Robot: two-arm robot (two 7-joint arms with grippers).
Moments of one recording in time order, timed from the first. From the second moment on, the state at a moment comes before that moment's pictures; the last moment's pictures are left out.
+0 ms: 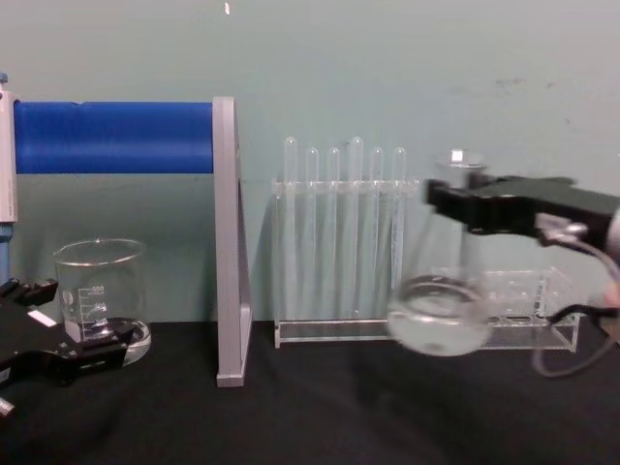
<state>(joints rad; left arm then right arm) -0.20 0.60 0.45 -1.41 -0.25 -0.12 0.03 0.25 0.21 -0.25 -1.58 0.21 0.17 0.26</state>
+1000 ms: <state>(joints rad) -0.20 0.60 0.45 -1.41 -0.25 -0.12 0.03 0.29 0.29 -0.37 -1.55 0.33 0.15 0.39</state>
